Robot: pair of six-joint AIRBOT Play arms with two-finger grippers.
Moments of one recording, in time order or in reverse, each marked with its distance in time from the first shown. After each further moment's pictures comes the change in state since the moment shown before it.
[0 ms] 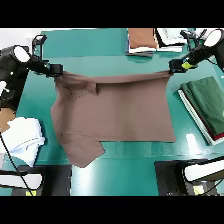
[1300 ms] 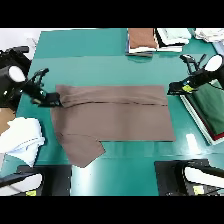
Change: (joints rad) left arm 0.046 0.307 -0.477 -0.043 -0.296 -0.032; right arm -0.008 0.377 -0.559 -0.002 -0.078 0.022
